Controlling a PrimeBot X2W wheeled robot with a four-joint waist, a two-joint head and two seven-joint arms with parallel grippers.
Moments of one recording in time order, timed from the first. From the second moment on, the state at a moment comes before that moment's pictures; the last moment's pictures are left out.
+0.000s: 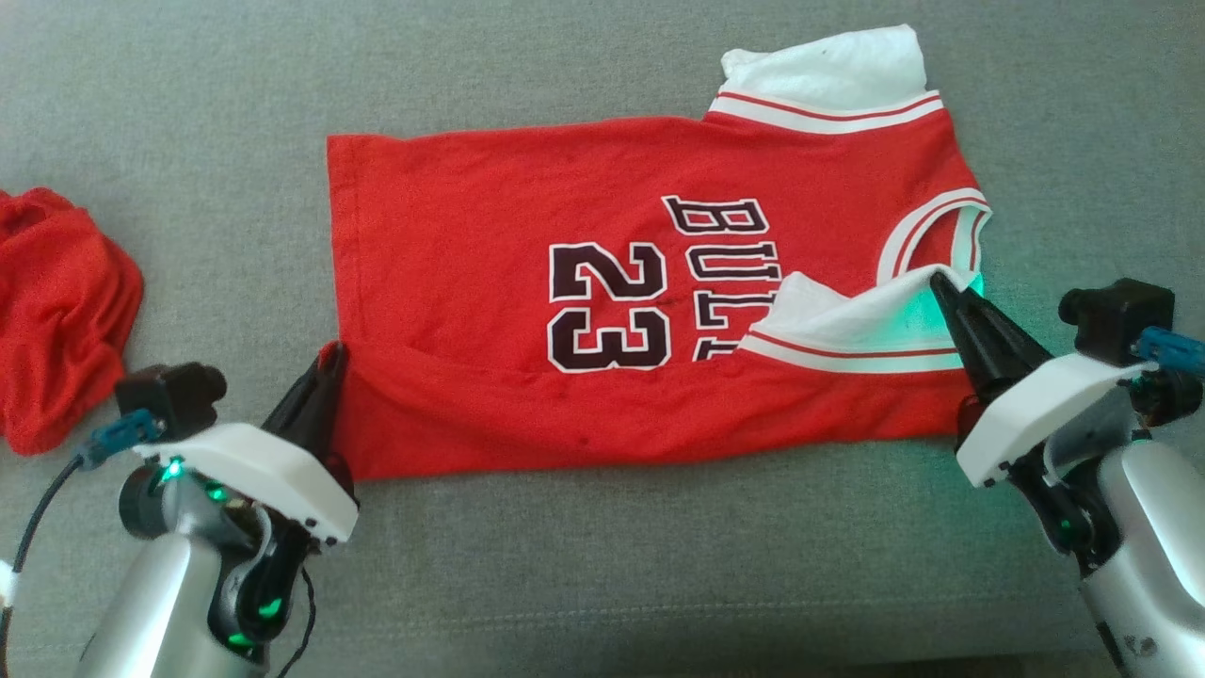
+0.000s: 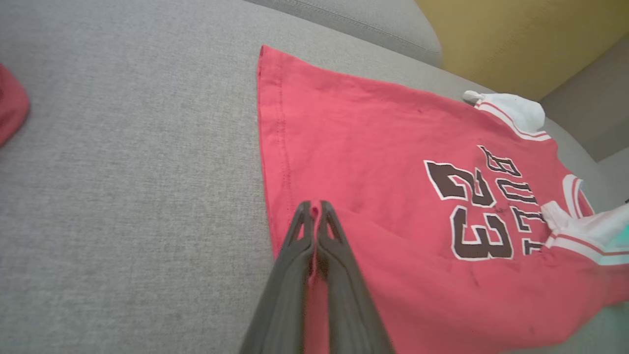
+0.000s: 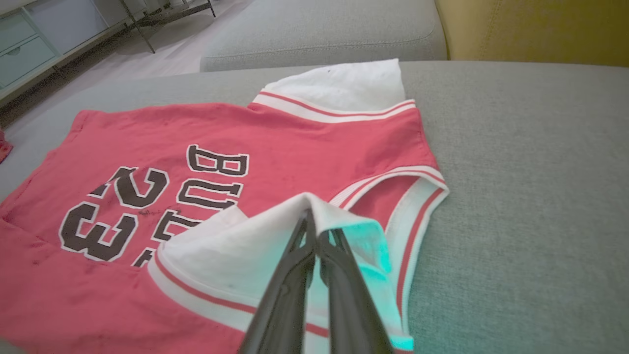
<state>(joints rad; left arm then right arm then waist) -0.17 0.27 -0.26 0.16 -0.64 -0.01 0.09 -0.30 -0.37 0.30 0.26 0.49 0.13 0.11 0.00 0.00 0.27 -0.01</state>
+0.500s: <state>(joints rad) -0.16 0.24 -0.24 0.18 -0.54 0.04 -0.20 -0.24 -0.24 0.11 0.24 0.38 0.13 -0.07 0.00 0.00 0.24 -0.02</state>
